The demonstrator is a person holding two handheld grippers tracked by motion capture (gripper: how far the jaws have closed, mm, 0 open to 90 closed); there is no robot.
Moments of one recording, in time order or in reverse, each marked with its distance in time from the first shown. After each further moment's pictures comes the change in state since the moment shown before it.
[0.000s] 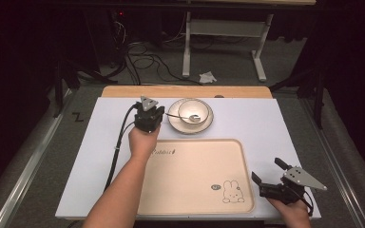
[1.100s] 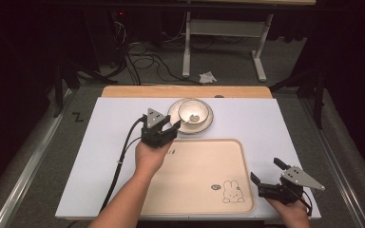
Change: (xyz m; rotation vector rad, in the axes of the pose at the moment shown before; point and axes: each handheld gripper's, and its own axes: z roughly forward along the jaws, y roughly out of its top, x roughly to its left) left arm -0.046 -0.009 -0.037 -0.052 -0.110 -0.027; right arm 0.003 0.001 0.002 0.011 -0.004 -0.017
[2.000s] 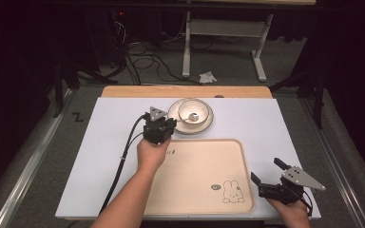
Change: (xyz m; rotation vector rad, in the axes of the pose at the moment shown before) left arm 0.014 -0.005 0.021 0.101 0.030 -0.040; right arm -0.001 0.000 -0.001 -0.002 0.001 0.005
